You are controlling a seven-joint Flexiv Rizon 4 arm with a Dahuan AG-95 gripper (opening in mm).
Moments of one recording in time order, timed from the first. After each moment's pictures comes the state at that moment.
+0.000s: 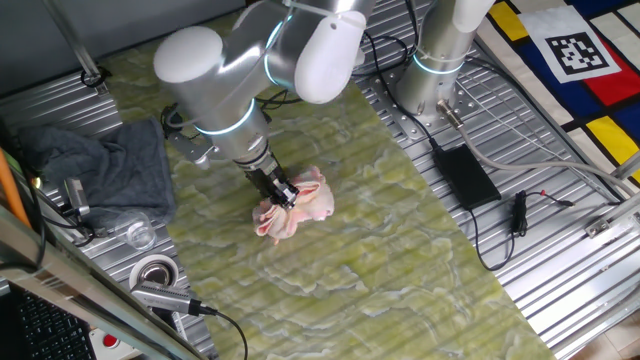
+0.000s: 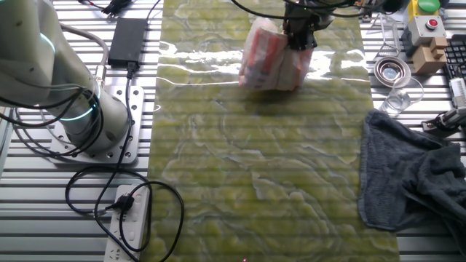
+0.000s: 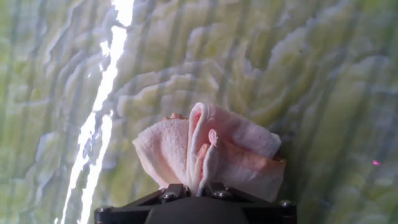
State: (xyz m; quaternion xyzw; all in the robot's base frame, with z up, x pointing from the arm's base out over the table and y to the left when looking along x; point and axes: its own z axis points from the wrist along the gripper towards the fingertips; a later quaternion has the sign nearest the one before) arm 0.495 0.176 0.120 0.18 -0.97 -0.11 0.08
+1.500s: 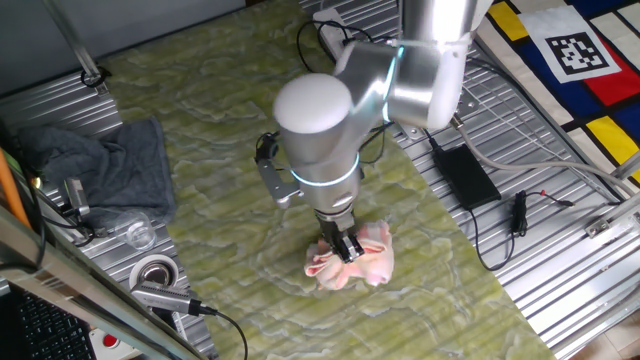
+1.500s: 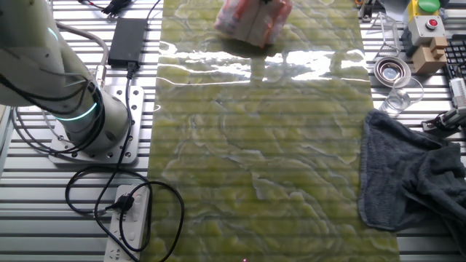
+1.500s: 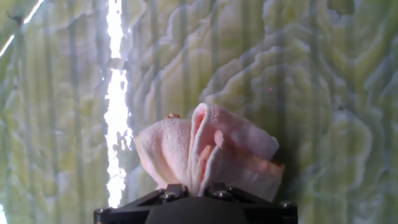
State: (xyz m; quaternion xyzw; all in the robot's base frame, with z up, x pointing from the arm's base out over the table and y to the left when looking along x) arm 0.440 0.317 0.112 0.00 -0.99 -0.10 0.02
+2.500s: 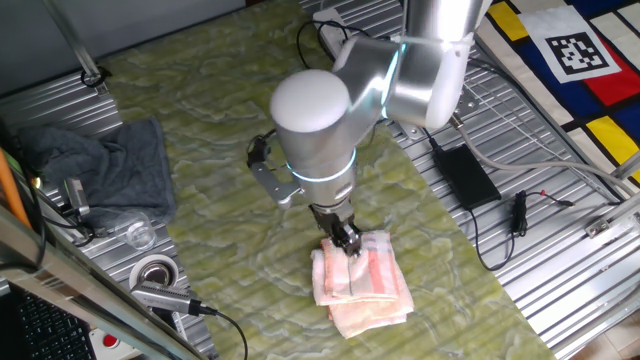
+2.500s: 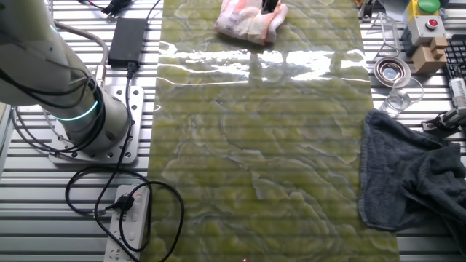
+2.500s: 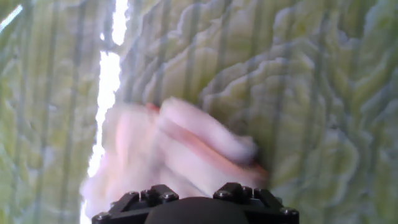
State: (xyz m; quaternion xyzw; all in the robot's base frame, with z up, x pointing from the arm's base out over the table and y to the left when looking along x) arm 0.433 0.284 0.136 0.11 -0.99 -0.05 0.06
